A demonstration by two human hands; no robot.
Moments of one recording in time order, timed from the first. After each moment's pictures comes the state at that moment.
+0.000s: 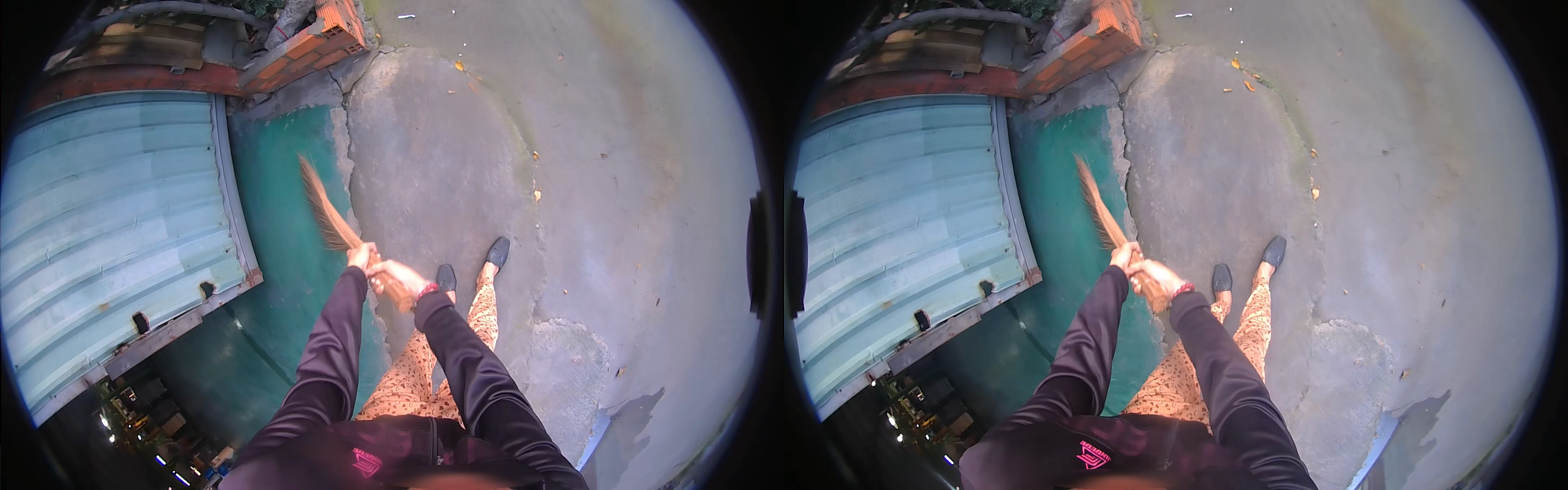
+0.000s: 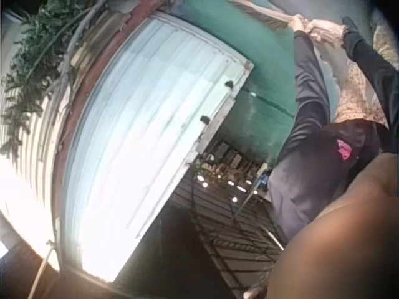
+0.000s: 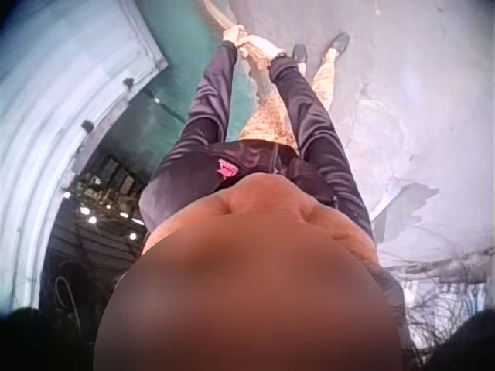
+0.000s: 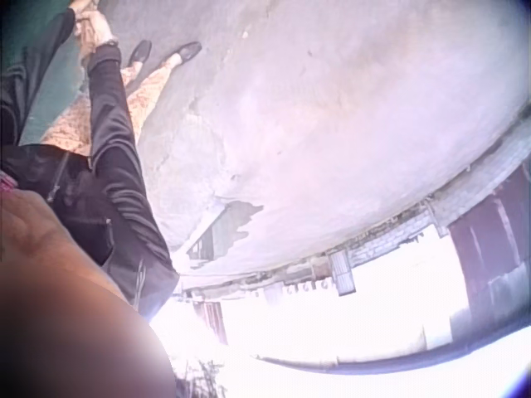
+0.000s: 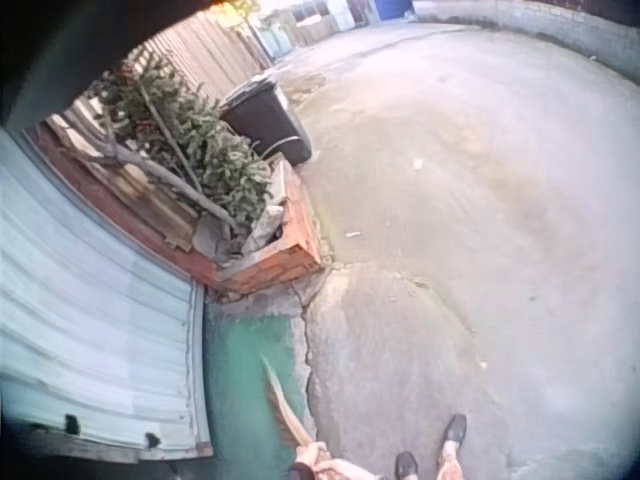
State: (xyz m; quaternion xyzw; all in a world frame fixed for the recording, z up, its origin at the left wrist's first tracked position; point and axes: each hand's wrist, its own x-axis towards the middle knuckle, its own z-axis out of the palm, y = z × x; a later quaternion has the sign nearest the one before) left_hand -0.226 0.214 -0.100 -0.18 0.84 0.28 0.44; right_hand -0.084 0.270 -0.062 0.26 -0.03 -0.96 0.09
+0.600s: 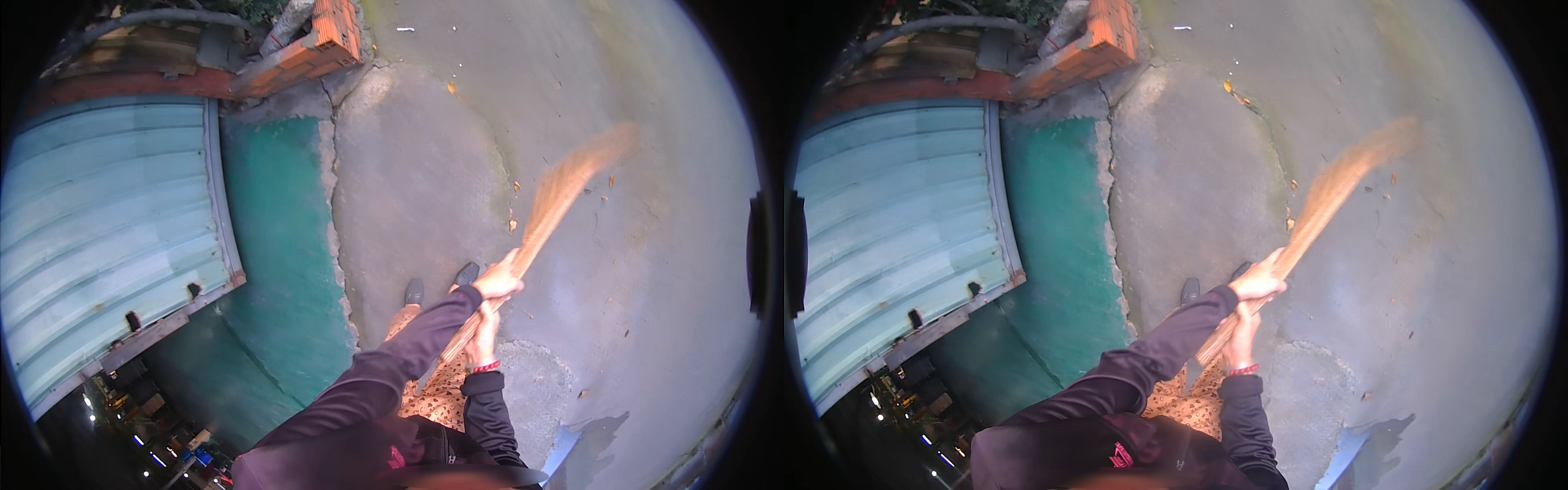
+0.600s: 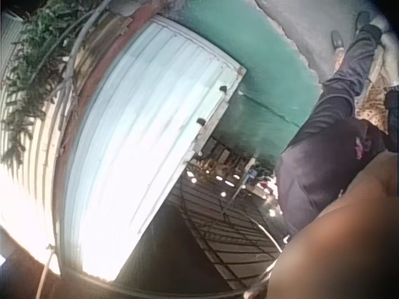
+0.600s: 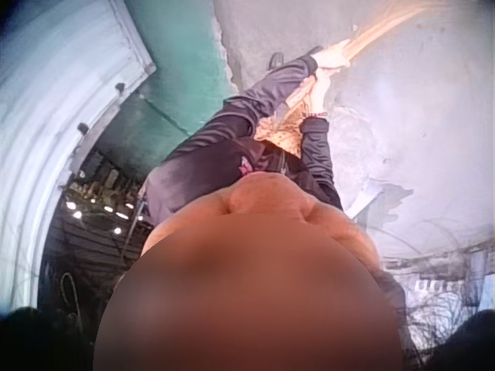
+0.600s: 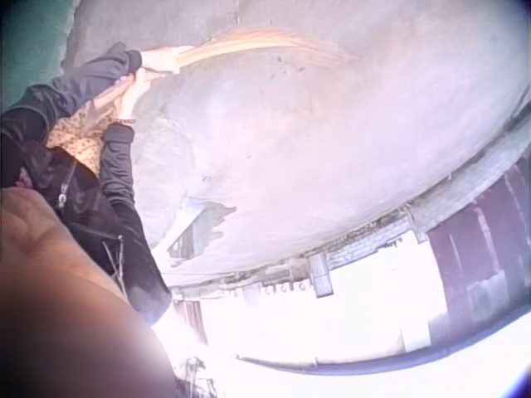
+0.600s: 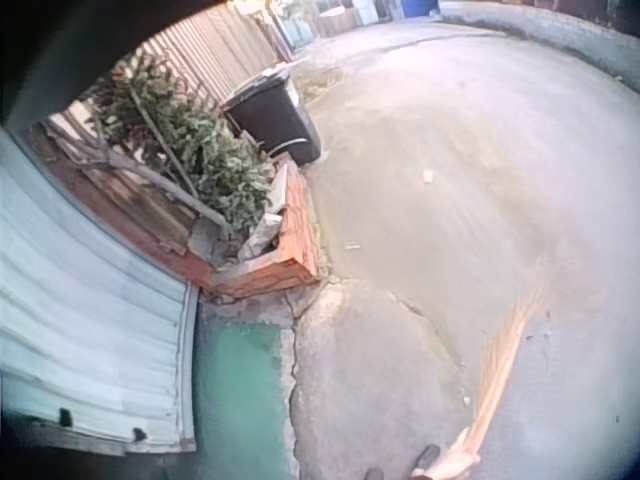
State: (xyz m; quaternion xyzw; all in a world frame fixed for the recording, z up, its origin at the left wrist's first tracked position) left_hand 0.042 0.485 -0.039 0.22 0.61 0.21 0.73; right_hand 0.112 0.401 -0.009 0.60 -0.04 -0.74 -0.30
